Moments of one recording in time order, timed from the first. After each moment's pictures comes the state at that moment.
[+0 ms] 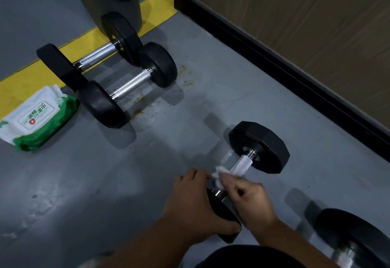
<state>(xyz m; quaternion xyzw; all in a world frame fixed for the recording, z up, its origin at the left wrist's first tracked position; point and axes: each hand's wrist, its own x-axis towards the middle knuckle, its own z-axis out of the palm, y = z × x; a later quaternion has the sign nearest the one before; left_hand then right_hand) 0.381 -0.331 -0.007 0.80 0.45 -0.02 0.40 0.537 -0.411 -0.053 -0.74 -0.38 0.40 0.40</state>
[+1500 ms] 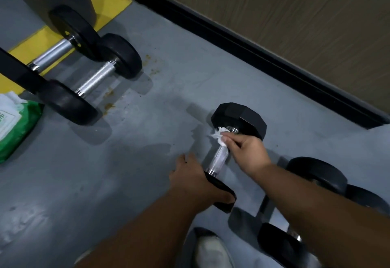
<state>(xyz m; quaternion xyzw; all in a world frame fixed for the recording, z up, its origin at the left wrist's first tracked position) 0.407 -0.356 0.006 0.72 0.49 -0.17 0.47 0.589 -0.420 -0.039 -0.84 -0.31 0.29 0.33</state>
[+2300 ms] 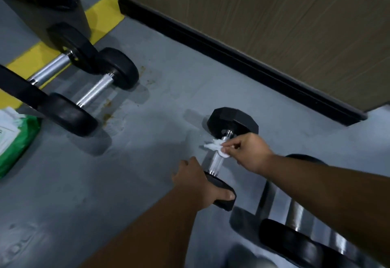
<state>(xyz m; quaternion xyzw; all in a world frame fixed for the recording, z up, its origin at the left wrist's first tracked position) 0.403 -0.349 0.016 0.74 0.45 -0.22 0.45 0.590 -0.417 0.003 -0.85 -0.35 0.34 0.18</state>
